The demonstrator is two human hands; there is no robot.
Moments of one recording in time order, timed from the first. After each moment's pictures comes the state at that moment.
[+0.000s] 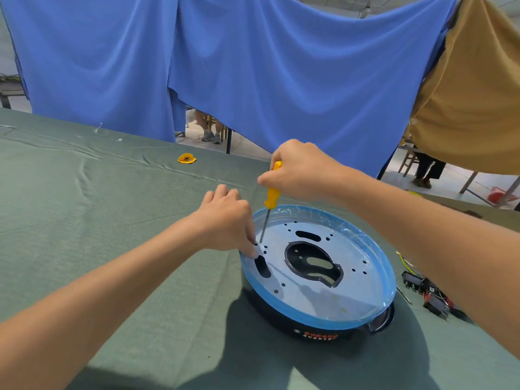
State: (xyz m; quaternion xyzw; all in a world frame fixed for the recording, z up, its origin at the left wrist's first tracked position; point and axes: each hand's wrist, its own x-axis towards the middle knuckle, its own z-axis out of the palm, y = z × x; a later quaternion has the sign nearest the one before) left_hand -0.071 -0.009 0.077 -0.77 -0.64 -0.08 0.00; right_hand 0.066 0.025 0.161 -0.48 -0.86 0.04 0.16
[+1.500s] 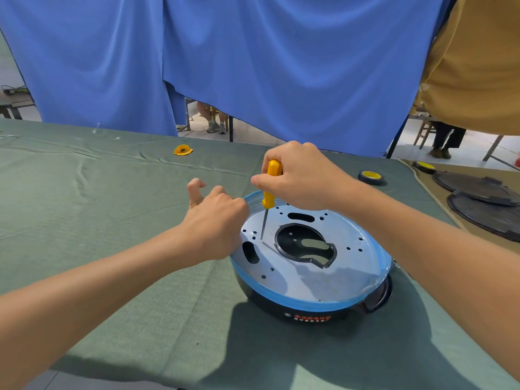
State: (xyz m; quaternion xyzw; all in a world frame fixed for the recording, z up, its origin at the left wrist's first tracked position) left_hand -0.050 -0.014 0.054 -0.71 -0.68 0.00 0.17; right_hand 0.103 0.021 0.127 -0.38 -0.89 0.08 0.25
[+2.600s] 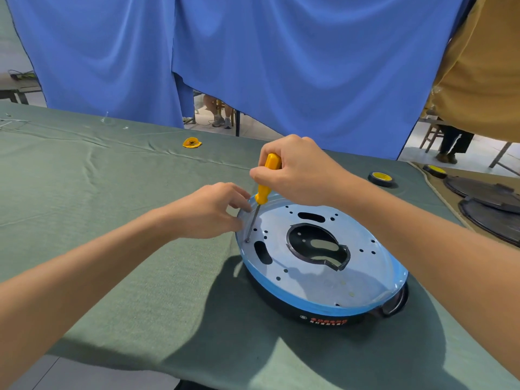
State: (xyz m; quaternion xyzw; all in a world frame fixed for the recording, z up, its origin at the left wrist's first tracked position) left_hand -0.091 -0.018 0.069 -0.74 -0.63 -0.16 -0.18; right_hand 0.078 0.017 0.128 -0.35 -0.90 0.10 0.25
